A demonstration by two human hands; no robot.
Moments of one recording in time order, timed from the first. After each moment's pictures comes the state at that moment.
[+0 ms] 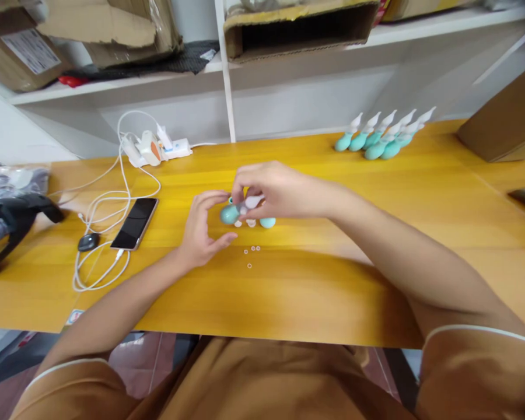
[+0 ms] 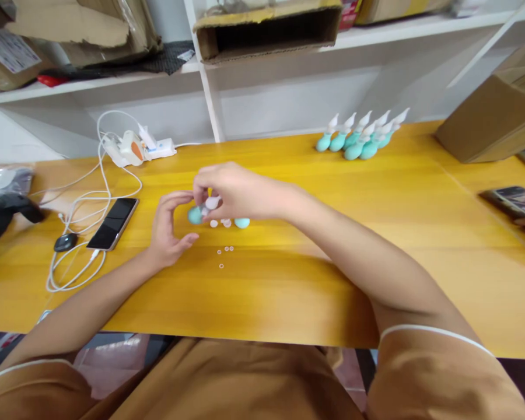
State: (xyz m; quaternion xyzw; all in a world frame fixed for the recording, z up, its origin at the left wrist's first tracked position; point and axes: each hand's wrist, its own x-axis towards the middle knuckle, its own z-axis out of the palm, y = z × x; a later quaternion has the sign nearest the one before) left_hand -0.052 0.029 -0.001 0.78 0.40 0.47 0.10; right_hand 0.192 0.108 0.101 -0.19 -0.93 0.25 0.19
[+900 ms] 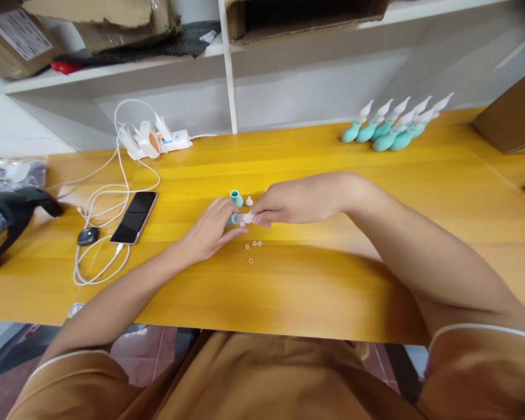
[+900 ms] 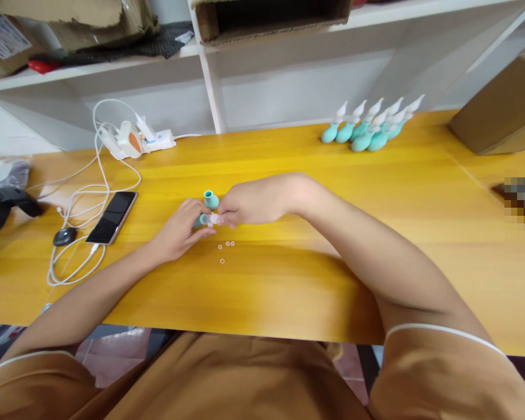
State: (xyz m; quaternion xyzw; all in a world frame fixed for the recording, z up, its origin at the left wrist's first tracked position) left_hand -0.049 0.037 0.000 0.87 0.41 0.24 0.11; right_hand 0.199 0.111 0.103 -0.21 -0.92 0.29 -0.16
